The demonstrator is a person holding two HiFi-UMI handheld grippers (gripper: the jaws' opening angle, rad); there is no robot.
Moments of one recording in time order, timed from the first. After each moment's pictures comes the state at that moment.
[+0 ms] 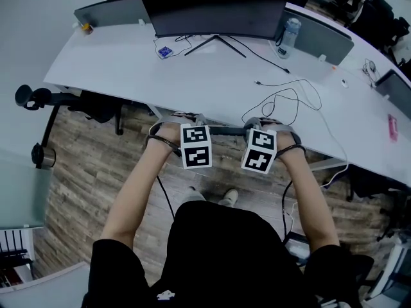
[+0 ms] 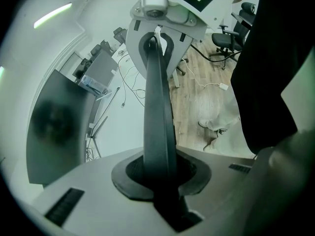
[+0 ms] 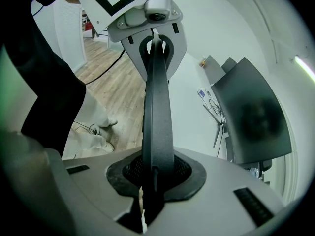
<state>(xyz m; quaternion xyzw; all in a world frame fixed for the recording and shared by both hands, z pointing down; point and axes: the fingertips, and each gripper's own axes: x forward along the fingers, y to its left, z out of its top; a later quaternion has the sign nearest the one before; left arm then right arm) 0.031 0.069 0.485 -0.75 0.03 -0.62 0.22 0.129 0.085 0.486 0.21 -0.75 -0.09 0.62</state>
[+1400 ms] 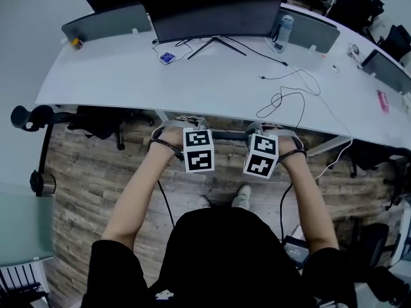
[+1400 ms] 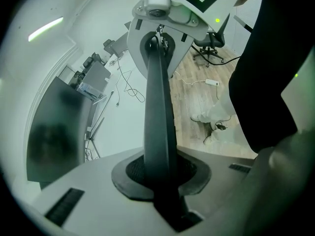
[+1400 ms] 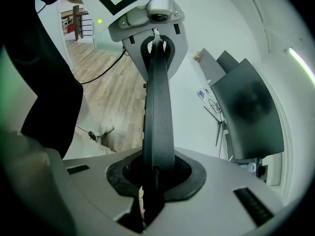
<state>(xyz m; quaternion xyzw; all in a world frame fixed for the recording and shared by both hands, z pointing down) -0.068 0.085 0.474 -0.76 -0.03 -0.59 0.26 0.025 0.117 0.471 0.26 -0.72 -0.04 0.64</state>
